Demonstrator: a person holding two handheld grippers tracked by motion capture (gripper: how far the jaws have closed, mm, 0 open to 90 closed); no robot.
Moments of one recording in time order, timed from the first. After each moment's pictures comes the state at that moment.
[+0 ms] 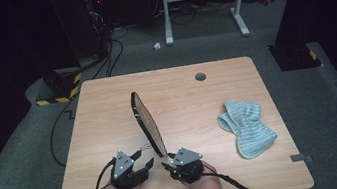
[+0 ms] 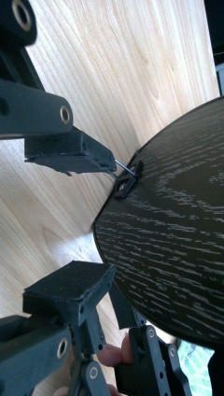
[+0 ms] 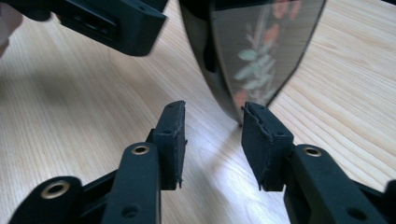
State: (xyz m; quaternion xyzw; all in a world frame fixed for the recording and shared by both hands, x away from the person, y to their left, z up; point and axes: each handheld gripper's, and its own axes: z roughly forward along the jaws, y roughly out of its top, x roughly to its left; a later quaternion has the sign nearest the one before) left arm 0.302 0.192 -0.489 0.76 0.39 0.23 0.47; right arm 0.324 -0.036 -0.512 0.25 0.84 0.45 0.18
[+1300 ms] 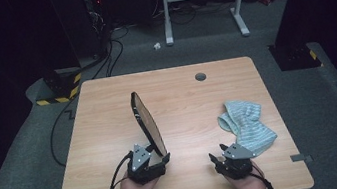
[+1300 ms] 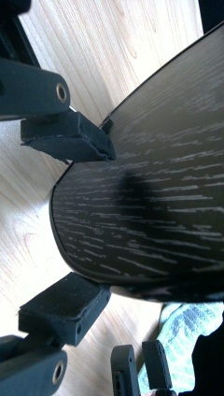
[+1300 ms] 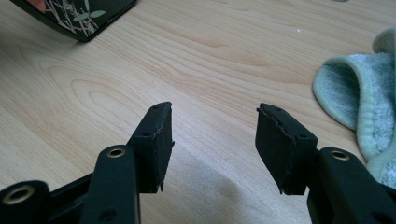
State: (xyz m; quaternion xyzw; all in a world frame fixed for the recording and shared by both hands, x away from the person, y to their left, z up) left arm 0.316 0.147 -0.487 0.75 0.39 0.22 0.48; right arm 0.314 -0.164 -0.514 0.39 0.79 0.40 0.25
